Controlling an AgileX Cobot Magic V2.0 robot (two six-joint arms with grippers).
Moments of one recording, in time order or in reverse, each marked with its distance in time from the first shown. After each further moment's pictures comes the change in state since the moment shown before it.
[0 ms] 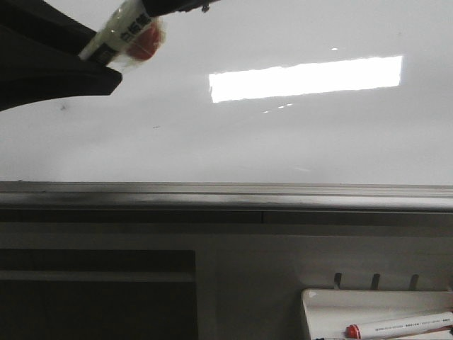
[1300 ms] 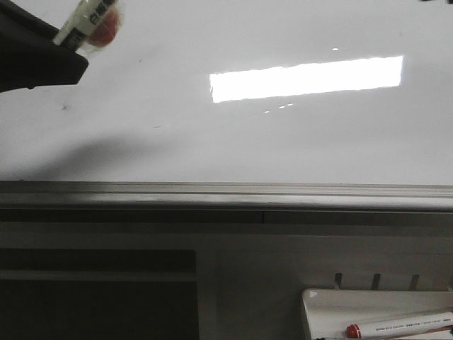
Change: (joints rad) left arm 0.000 -0.013 -0.028 -0.304 0.205 -0.007; right arm -0.251 -0.370 0.134 0.078 0.289 0.038
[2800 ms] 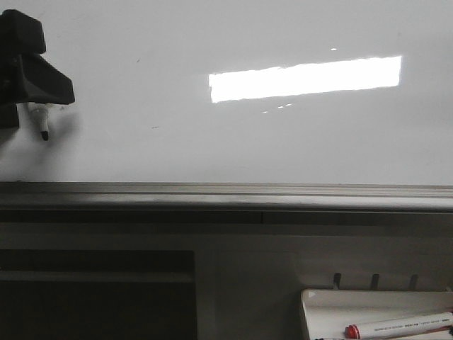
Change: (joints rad) left arm 0.007 0.150 0.012 -1.206 -0.075 0.000; right arm -0.695 -0.425 0.229 -0.164 -0.110 0.180
